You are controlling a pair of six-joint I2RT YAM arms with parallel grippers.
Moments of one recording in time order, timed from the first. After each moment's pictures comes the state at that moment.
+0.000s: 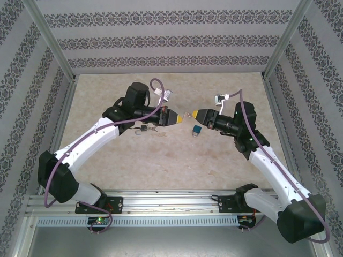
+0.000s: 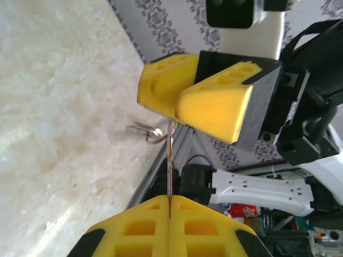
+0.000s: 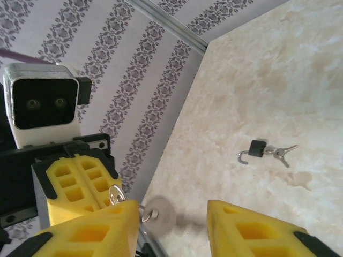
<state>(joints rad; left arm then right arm) -0.57 1.45 1.30 -0.41 0.84 -0.60 0.29 1.00 0.76 -0.01 -0.74 0.82</state>
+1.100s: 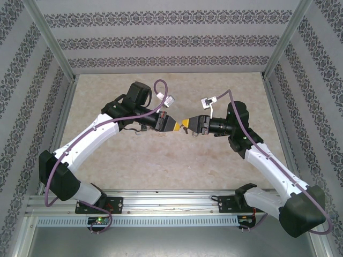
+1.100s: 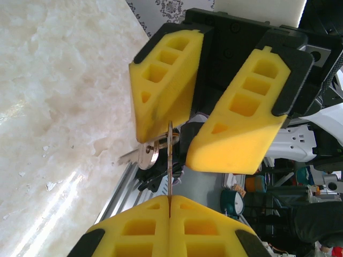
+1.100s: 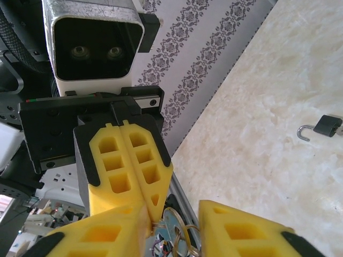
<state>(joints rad) -0.57 1.47 1.38 -0.66 0.93 -0.40 0.38 1.06 0.78 0.08 -0.95 0.77</state>
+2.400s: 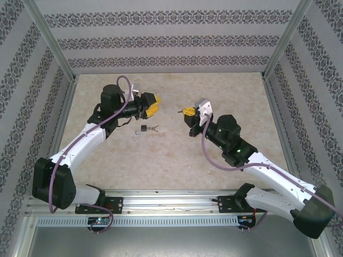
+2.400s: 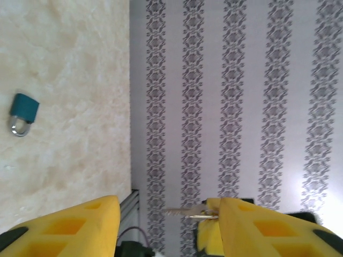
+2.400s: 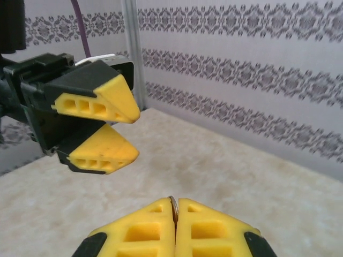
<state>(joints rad) -0.30 1.35 1.00 0.10 0.83 -1.30 0.72 0.99 0.72 0.22 -0.02 0.01</state>
